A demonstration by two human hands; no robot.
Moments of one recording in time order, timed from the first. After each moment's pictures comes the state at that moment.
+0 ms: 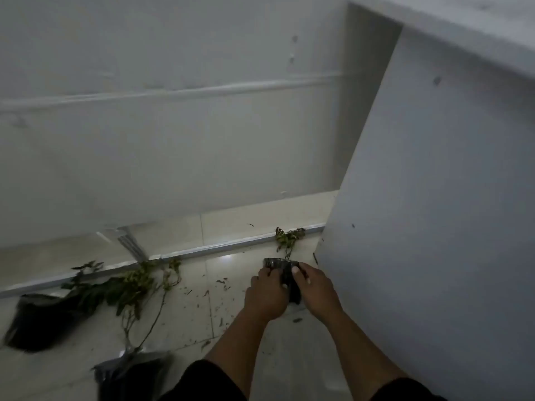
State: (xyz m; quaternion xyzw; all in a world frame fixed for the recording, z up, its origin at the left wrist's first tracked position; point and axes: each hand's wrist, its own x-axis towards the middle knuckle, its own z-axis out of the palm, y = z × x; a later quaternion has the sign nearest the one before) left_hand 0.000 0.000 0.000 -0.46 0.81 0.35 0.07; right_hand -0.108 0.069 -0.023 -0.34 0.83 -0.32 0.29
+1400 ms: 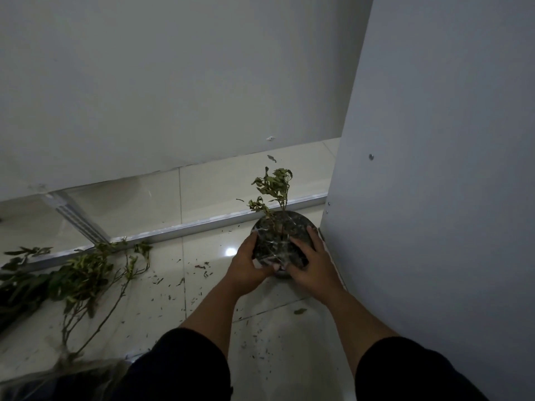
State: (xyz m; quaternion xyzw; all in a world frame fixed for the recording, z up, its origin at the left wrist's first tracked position) left_hand -0.018 -0.056 -0.191 -0.38 0.76 0.50 -0.16; right_hand -0.156 0.052 -0.200 -0.44 0.77 -0.39 0.23
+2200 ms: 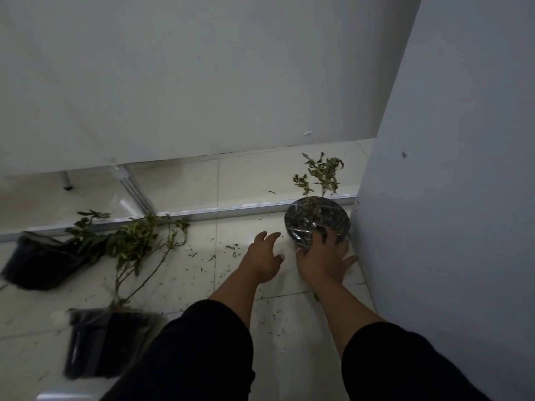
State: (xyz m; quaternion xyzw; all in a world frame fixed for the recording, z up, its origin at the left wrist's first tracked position) left_hand 0.007 -0.035 -0.167 -0.48 0.82 0.33 -0.01; right_hand -0.109 0.036 -0.176 -0.37 0.90 -0.15 0.15
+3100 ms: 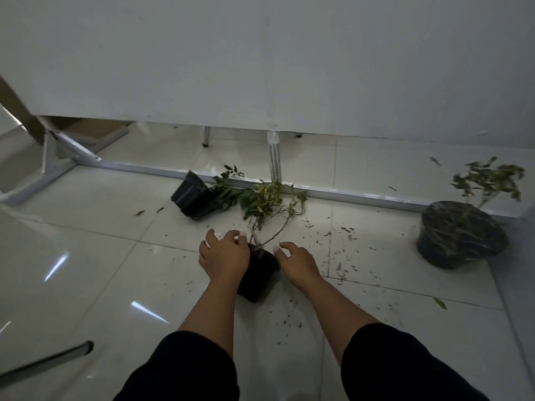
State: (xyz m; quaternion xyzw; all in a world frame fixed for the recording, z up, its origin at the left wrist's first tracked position) left_hand 0.323 -0.018 -0.132 -0.81 0.53 0.18 -0.16; right_hand 0.181 -0.004 -0.160 -0.51 0.71 -0.19 0.44
